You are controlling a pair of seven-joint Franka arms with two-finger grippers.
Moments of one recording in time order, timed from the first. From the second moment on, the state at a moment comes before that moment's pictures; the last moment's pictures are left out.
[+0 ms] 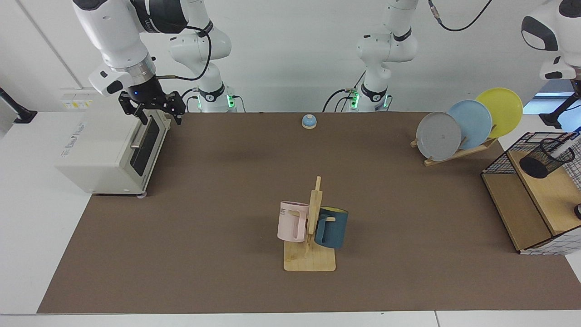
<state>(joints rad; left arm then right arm) -0.12 0.03 0.47 -1.64 0.69 2.05 1.66 0.18 -0.07 -0.15 -1.71 -0.02 1.60 0.04</state>
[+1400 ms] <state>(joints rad) -0.21 -0.03 0.10 -1.80 0.20 1.83 1.02 0.19 -0.07 -0.15 -1.71 -0.02 1.60 0.04</state>
